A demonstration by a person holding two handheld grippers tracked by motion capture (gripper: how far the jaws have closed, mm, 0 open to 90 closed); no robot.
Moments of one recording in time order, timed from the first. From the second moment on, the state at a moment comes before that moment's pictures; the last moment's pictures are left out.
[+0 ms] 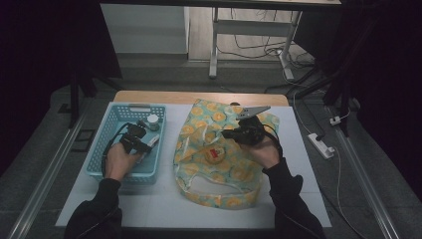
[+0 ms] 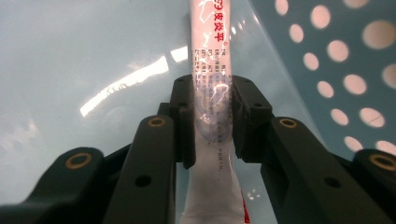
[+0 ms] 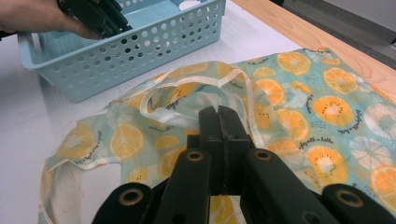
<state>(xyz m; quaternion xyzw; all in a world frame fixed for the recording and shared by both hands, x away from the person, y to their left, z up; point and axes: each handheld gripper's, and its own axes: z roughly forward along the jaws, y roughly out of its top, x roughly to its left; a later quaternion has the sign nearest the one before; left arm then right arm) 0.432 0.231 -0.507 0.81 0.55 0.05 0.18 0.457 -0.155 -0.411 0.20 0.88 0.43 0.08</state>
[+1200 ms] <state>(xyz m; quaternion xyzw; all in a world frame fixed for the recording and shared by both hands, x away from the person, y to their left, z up) 0.391 0.232 -0.441 0.81 0.50 0.11 0.30 0.456 -0.156 -0.407 0.20 0.87 0.44 0.09</state>
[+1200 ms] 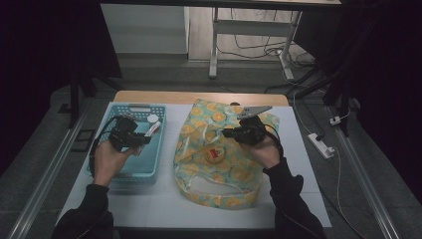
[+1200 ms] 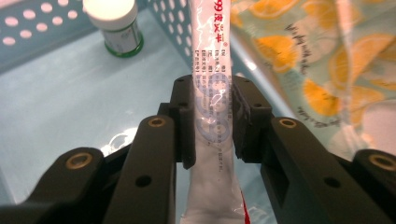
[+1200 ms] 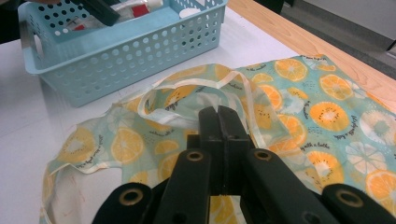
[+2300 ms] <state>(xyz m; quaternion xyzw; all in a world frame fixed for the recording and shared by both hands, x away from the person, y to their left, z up) 0.353 0.154 -0.436 0.85 0.40 0.05 0.34 0.455 -0.157 -0.406 0.20 0.87 0.44 0.09</state>
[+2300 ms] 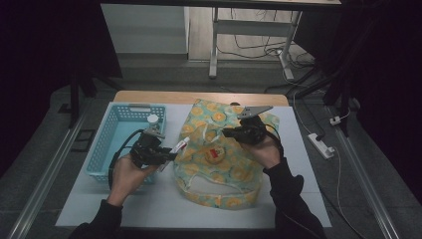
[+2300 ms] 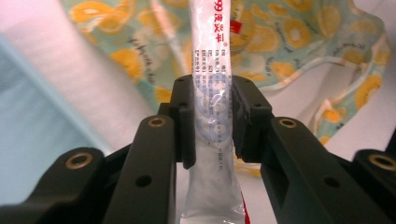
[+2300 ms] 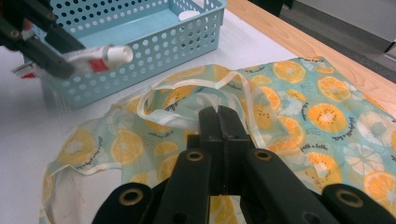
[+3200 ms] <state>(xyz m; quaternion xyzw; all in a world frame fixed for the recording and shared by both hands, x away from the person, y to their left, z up) 0.378 0.087 -0.464 0.88 0.36 0.03 0.32 0.454 -0.155 -0.406 0.20 0.87 0.44 0.09</state>
